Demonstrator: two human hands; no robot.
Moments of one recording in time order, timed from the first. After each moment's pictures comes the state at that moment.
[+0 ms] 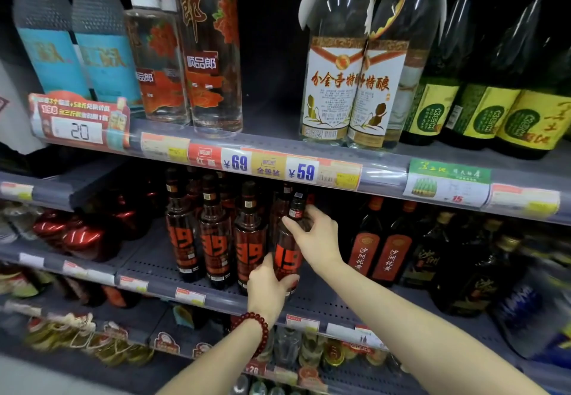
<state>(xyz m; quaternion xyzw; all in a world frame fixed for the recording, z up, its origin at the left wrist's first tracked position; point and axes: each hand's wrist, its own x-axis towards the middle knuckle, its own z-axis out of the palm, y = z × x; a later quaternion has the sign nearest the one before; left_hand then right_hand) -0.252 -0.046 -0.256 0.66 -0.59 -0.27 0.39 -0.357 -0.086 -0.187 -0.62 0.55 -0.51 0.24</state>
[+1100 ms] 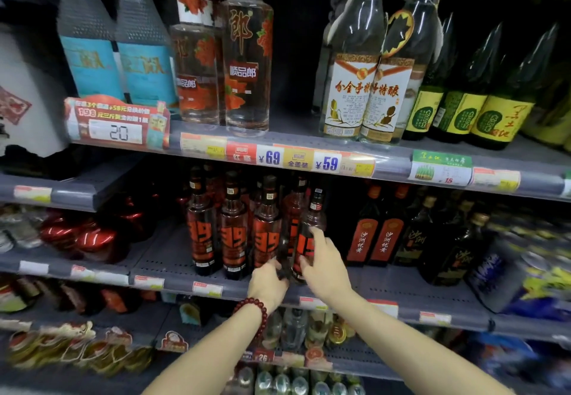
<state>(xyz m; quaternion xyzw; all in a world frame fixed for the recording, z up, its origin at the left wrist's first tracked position) -0.197 -0.027 -0.252 0.66 -0.63 -0.33 0.23 -0.316 0.004 -0.199 -0.65 0.69 -0.29 0.14</state>
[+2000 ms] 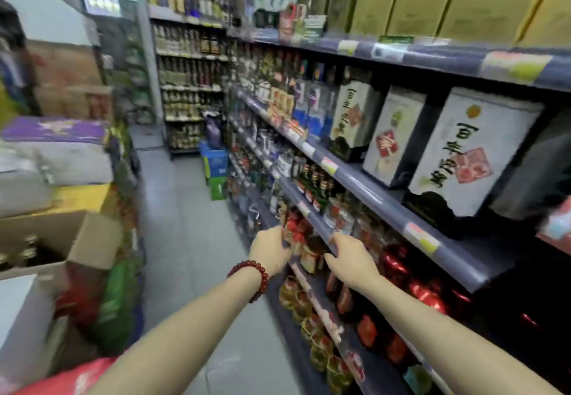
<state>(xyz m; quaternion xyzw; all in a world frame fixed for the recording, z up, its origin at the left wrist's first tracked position) 0.355 0.075 -0.175 0.88 -0.33 -0.10 0.33 0.229 -0.051 -0.162 -0.93 0.30 -0.10 0.18</state>
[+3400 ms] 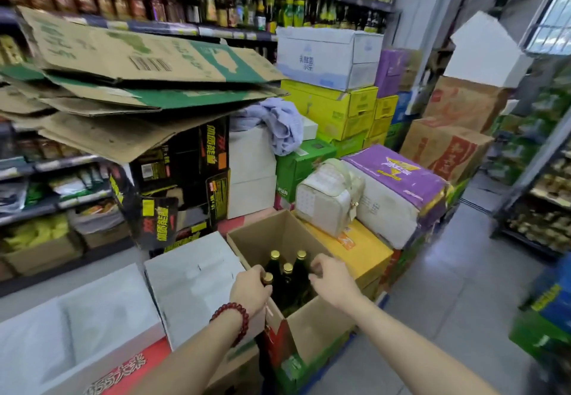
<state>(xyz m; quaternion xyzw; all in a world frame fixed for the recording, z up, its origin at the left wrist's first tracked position) 0.702 0.400 -0.263 0.86 0.37 0.03 0.34 0.821 0.259 -0.239 -0.91 -0.33 0.12 0.24</state>
